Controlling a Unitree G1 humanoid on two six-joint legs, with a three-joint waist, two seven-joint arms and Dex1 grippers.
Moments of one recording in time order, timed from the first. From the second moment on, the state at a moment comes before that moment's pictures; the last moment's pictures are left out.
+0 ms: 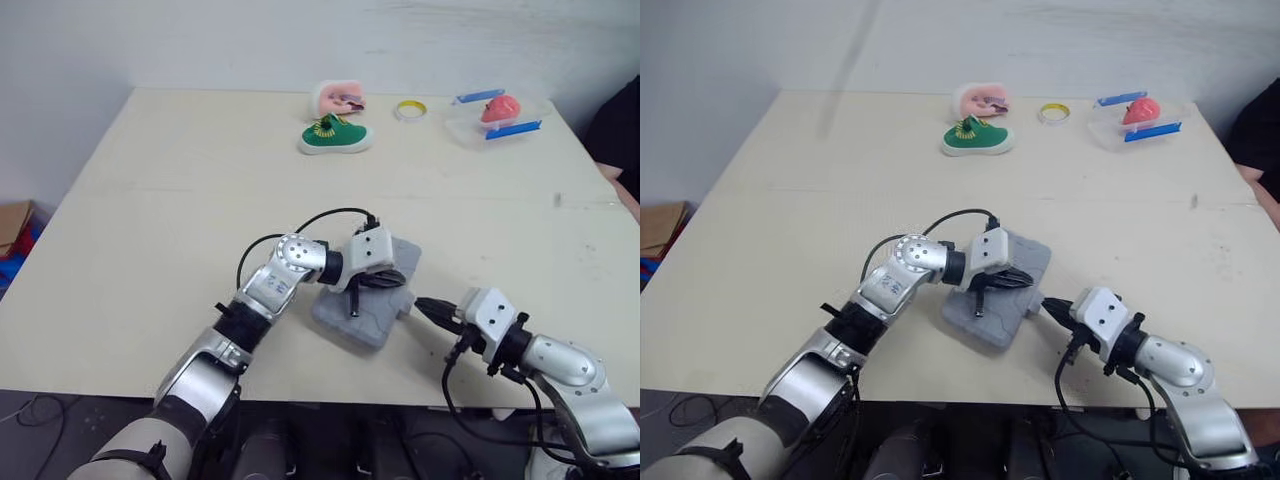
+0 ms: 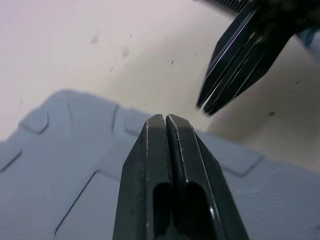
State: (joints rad) left arm -0.84 0.16 -0.42 0.38 -0.03 0.22 -0.93; right arm 0.08 -0.66 -0.06 -0.34 0.21 0.13 0.74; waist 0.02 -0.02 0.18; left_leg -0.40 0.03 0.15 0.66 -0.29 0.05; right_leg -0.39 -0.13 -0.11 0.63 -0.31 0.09
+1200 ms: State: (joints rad) left arm -0.80 0.23 -0.45 0.34 0.04 0.24 -0.95; right arm -0.14 -0.54 0.06 -0.08 0.20 0.27 0.81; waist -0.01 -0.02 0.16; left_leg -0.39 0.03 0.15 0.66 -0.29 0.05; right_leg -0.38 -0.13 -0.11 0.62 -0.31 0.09
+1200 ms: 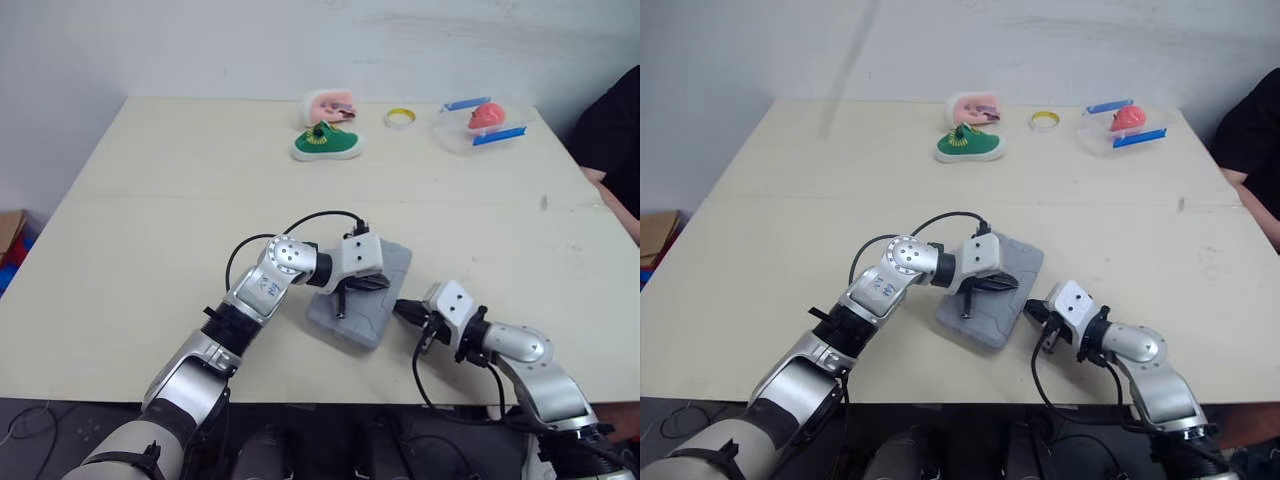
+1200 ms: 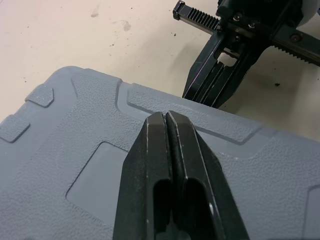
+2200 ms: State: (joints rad) left arm -0.58 0.60 0.00 0.30 -0.30 0.01 -1.17; right arm 0.25 -0.83 -0.54 -0.33 0.50 0.14 1.11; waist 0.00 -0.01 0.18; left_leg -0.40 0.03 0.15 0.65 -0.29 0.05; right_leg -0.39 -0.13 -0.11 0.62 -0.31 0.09
